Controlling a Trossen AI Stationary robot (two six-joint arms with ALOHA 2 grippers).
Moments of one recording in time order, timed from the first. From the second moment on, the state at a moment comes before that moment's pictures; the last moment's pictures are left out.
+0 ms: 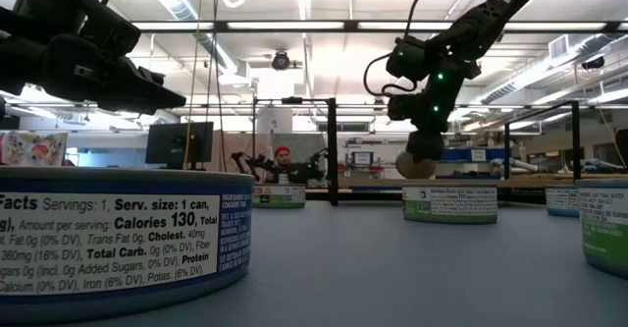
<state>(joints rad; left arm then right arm) 0.08 0.50 0.05 0.26 0.01 0.13 -0.58 1.62 0.95 -0.27 0.56 -0.44</state>
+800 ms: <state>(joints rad) 0.08 0.50 0.05 0.25 0.01 0.13 -0.61 1.62 0.95 -0.29 0.56 -0.44</state>
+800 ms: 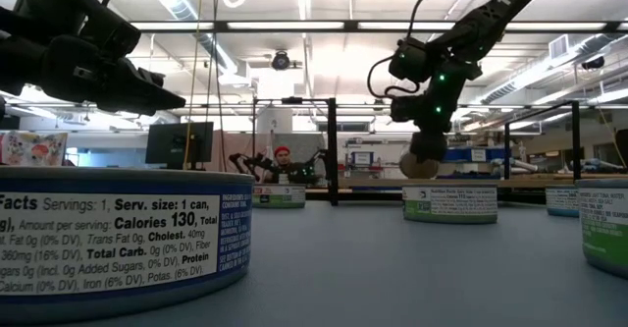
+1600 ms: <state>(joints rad) 0.08 0.50 0.05 0.24 0.01 0.13 -0.59 1.61 0.95 -0.47 0.42 -0.33</state>
